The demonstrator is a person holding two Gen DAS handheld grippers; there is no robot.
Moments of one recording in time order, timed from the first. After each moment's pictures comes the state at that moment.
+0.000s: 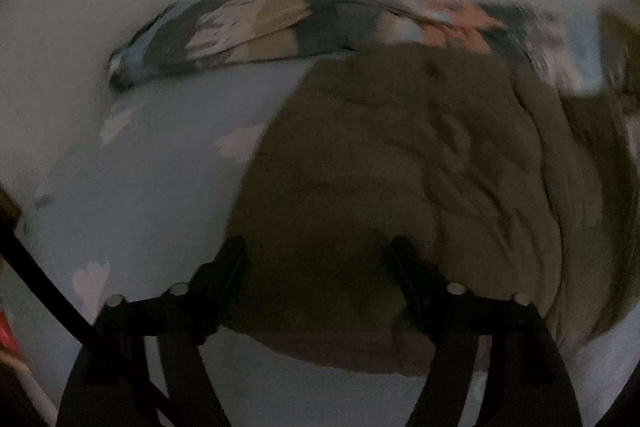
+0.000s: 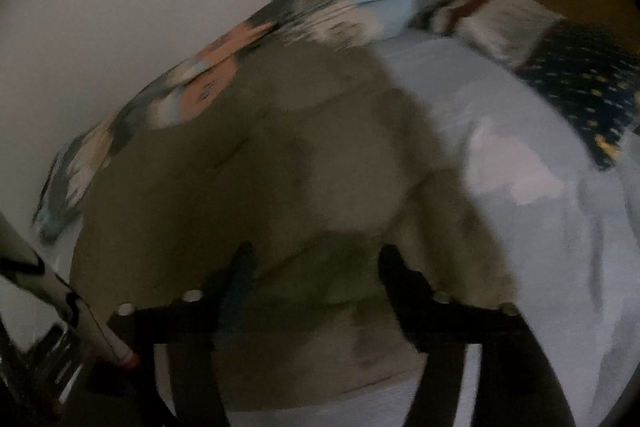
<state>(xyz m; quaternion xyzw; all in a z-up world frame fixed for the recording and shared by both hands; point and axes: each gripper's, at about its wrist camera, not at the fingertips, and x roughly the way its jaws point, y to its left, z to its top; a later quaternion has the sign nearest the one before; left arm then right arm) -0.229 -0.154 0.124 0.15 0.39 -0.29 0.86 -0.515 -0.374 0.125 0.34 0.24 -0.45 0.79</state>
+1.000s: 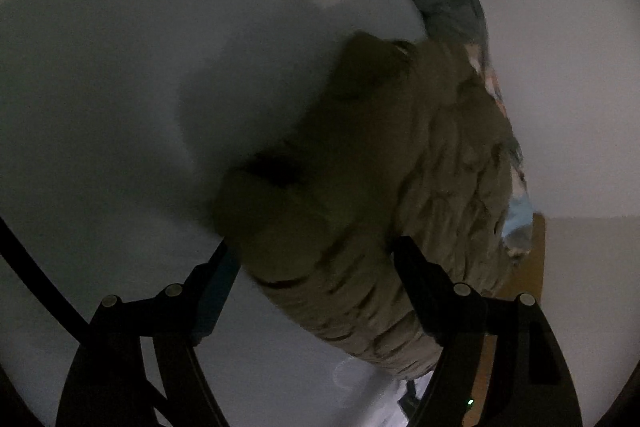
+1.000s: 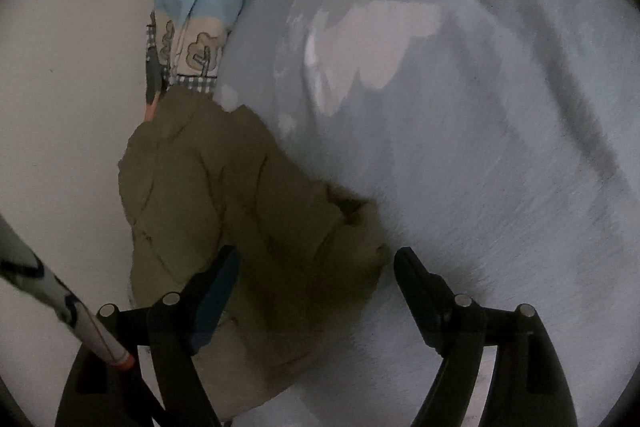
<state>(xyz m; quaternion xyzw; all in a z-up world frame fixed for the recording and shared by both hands) -0.145 -0.075 0.036 -0.24 0.66 -0.31 0.65 -0.653 -0.420 0.038 0.66 0.10 -0.37 0.65</state>
